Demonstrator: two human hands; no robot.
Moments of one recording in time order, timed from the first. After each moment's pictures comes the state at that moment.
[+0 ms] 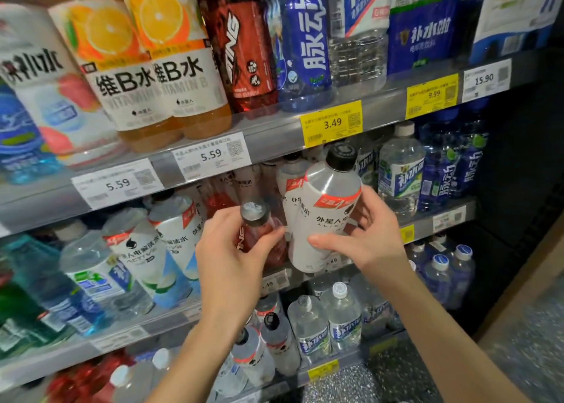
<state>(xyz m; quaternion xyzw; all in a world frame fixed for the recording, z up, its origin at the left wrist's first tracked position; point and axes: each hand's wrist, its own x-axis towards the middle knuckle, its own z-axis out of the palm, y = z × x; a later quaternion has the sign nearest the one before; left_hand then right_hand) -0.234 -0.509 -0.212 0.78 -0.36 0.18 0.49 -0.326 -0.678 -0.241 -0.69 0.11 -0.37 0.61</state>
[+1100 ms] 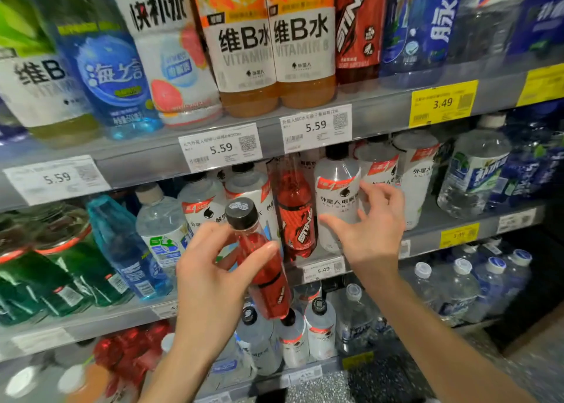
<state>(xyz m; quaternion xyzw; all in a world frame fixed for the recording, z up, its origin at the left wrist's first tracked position) -0.203 -0.395 -0.212 0.75 -0.32 0.10 0.57 -0.230 -0.606 -0.277 -0.75 0.27 -0.46 0.39</state>
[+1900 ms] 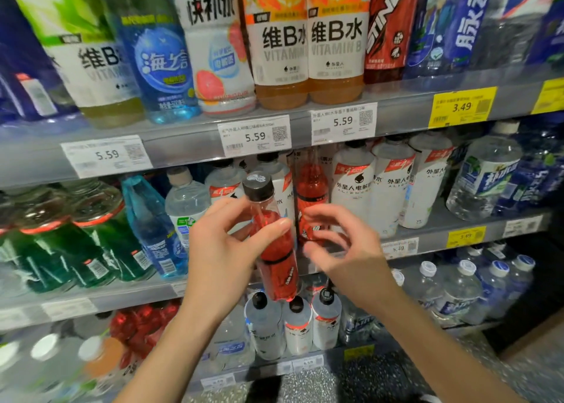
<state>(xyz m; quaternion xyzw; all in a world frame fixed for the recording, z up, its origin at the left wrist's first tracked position) -0.193 -0.377 -0.198 0.75 -0.33 0.10 0.57 -0.269 -0.537 -0.245 -0.77 0.06 -0.28 0.57</state>
